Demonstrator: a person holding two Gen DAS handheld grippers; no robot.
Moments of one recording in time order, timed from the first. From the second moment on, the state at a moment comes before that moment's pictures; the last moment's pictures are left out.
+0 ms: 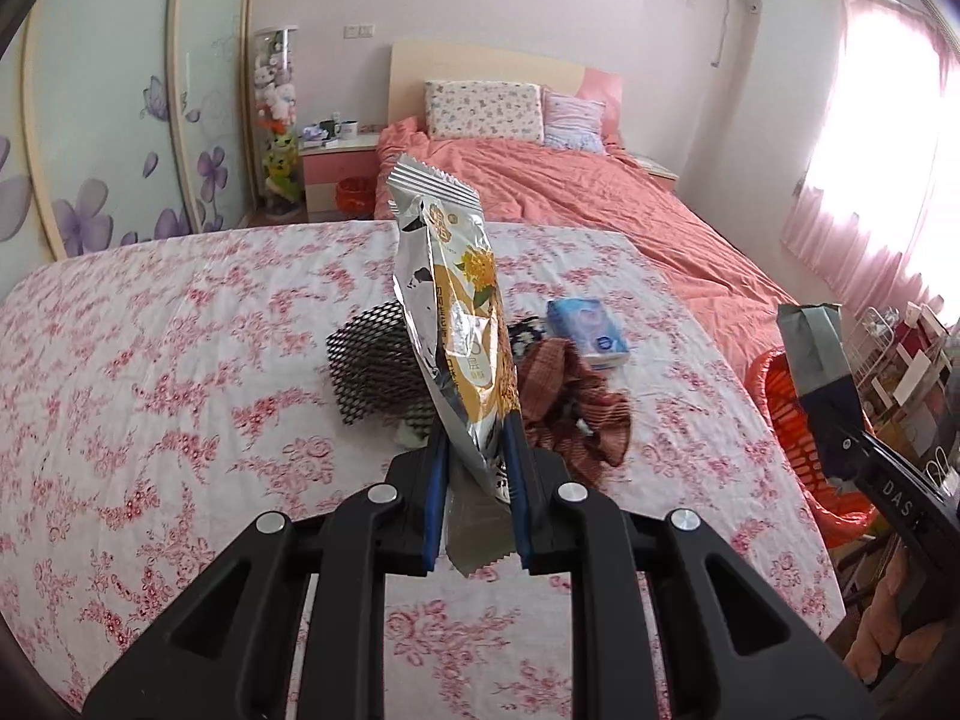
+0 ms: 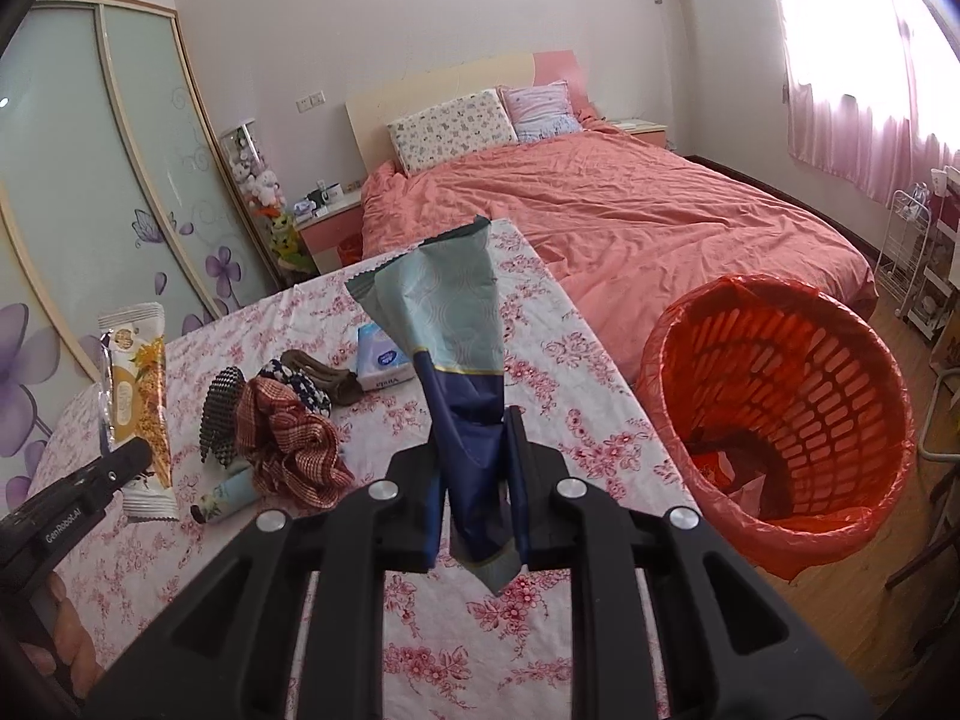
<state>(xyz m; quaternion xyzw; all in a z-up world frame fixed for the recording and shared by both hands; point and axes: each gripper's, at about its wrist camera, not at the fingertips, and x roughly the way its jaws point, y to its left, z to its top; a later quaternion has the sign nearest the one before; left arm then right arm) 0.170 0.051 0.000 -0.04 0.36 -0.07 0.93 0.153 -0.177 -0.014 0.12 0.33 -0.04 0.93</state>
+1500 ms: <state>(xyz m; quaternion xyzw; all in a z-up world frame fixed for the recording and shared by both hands) 0.214 -0.234 -0.032 0.05 0.40 -0.29 0.87 0.140 -0.414 -0.041 0.26 0.29 -0.19 0.90</state>
